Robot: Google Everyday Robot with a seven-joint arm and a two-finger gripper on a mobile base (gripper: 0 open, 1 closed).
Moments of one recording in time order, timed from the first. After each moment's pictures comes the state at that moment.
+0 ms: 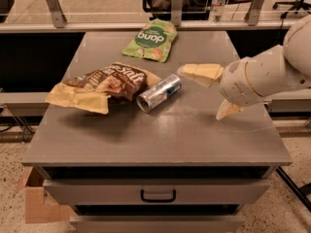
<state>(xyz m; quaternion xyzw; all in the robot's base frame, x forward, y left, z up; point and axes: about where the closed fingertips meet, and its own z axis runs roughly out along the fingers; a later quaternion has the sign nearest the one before) 0.528 -0.131 0.863 -0.91 0.20 -0.16 0.31</state>
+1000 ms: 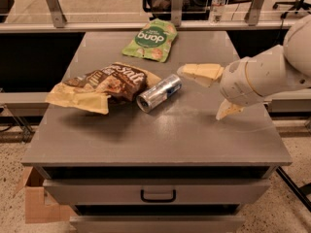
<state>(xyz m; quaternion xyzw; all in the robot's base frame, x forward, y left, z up) 0.528 -0.131 0.864 -0.91 0.20 -0.16 0.31</state>
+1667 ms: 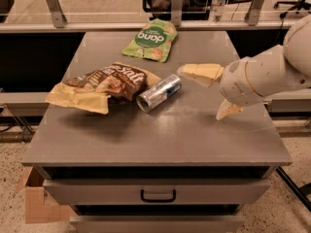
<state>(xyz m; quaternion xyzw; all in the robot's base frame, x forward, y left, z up) 0.528 -0.131 0.864 -0.91 0.20 -0.16 0.31</state>
